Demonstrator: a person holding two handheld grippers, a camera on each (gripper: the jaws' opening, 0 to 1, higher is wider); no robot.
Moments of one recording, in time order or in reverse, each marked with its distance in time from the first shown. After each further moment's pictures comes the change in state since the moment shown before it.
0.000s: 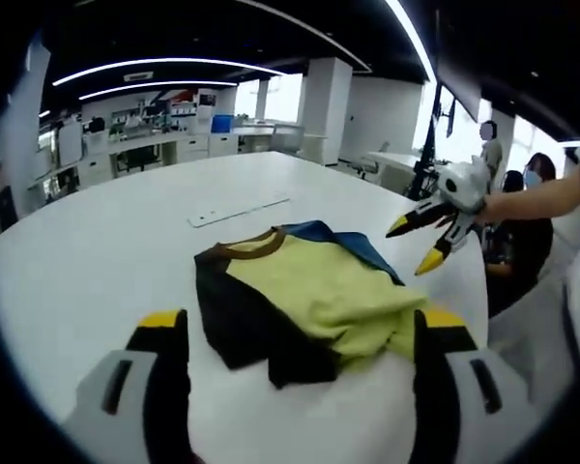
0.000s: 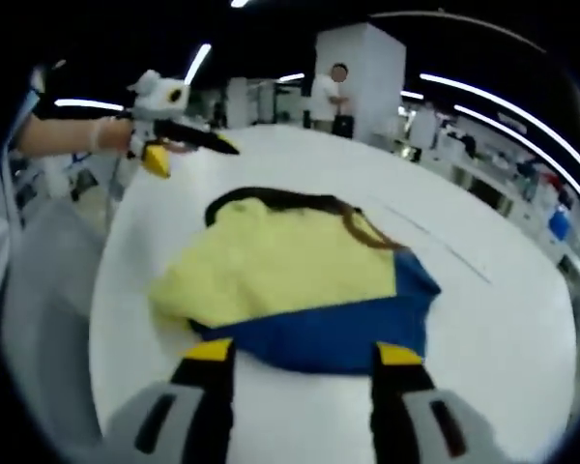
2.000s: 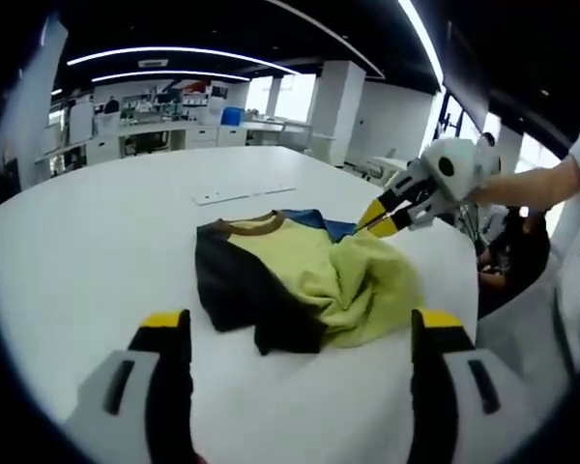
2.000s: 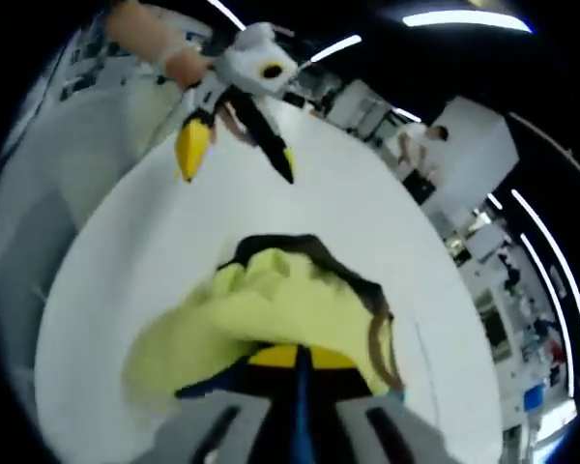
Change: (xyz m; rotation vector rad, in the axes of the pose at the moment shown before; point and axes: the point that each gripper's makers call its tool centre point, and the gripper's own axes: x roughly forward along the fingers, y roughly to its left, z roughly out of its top) left arm -0.020 -0.008 -0.026 -0.091 -0.008 0.005; right arm 0.067 0.015 0.091 -0.556 0.001 0.067
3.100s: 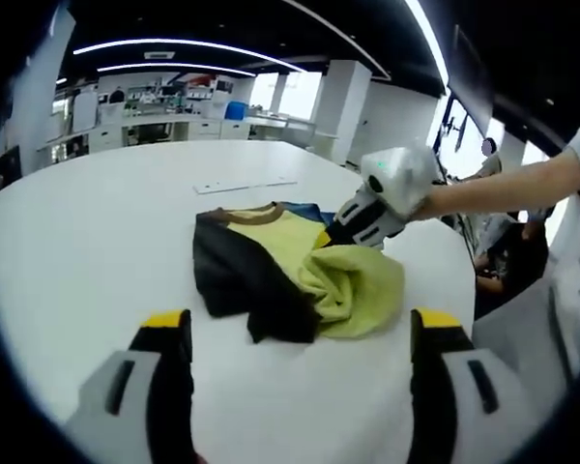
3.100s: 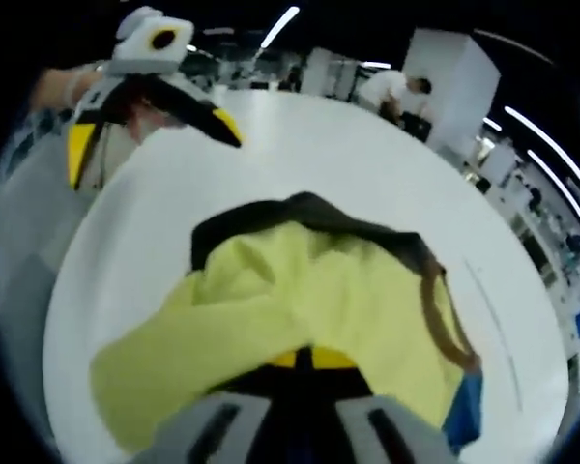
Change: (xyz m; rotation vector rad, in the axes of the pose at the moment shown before) left arm -0.002 -0.002 -0.013 -0.038 0.013 -0.004; right arm 0.059 0.018 -0.020 0.252 0.101 0.106
